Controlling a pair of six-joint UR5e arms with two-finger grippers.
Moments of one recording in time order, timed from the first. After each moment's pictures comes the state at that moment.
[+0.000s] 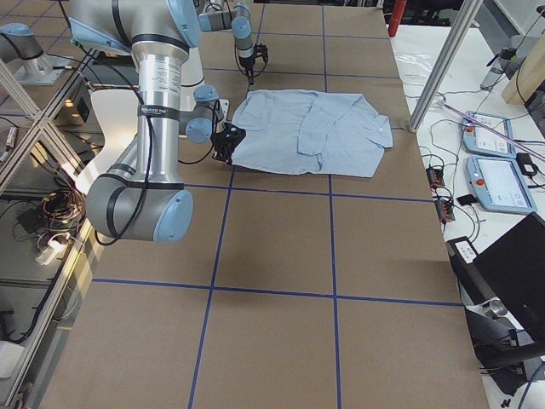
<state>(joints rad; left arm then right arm) -0.18 -1.88 -2.11 -1.33 -1.60 -1.65 0.07 -1.70 2.26 -1.42 1.46 2.00</state>
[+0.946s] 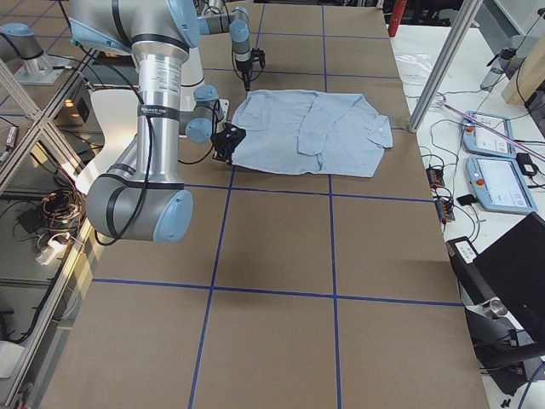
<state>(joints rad) -0.16 -1.94 -2.05 -1.35 -1.62 -1.64 0.07 -1.70 2.26 -1.42 1.46 2.00</state>
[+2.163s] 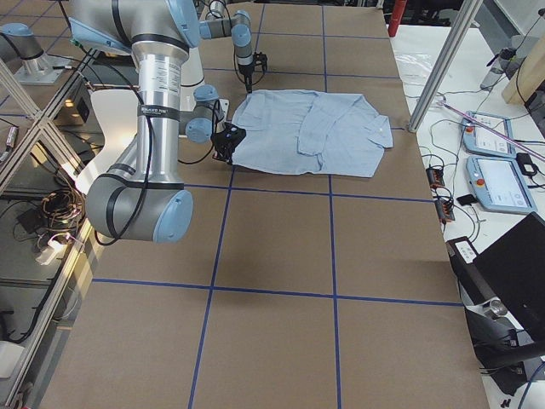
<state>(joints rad) -0.18 -1.95 -2.01 -1.36 -1.61 -1.56 0.07 -1.70 2.26 -1.42 1.45 2.00</state>
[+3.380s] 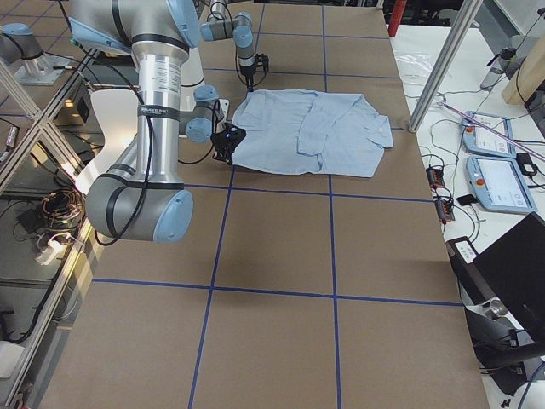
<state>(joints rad) -0.19 -1.95 -2.00 -1.40 -1.62 -1.56 0.07 -1.70 2.26 -1.42 1.45 2.00</state>
